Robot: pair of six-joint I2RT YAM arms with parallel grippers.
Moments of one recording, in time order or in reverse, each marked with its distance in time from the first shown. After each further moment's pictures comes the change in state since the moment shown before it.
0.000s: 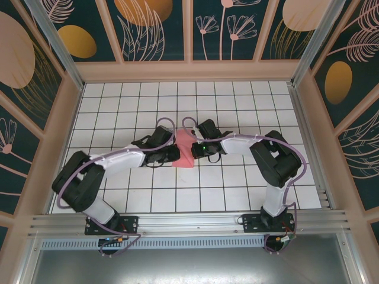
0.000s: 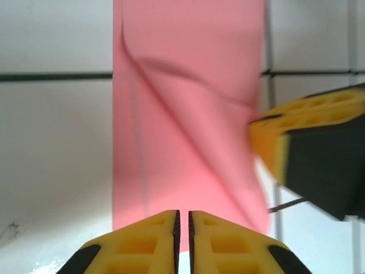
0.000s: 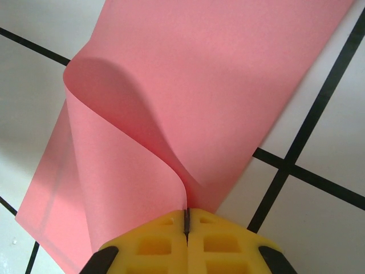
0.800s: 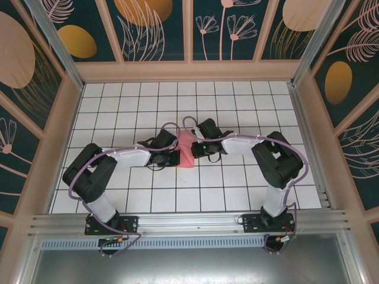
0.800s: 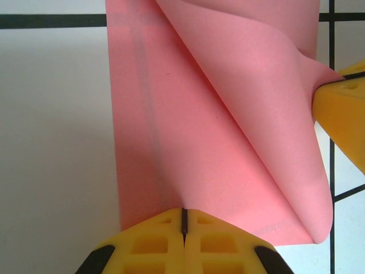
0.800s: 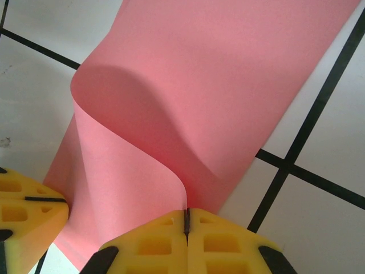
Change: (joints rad) left arm -0.005 0.141 0.002 -0.001 0.045 0.076; right arm 0.000 -0.020 -0.001 -0.004 -0.002 0.000
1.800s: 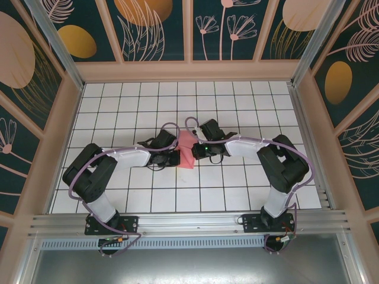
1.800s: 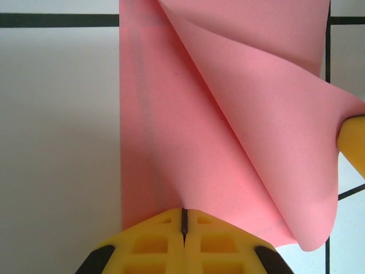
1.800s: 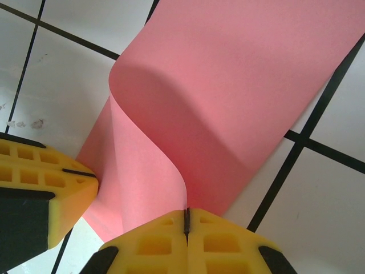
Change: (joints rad) left arm 0.000 0.000 -0.005 0.013 0.004 -0.008; right arm 0.000 -0.068 -0.048 0.007 -0.040 0.002
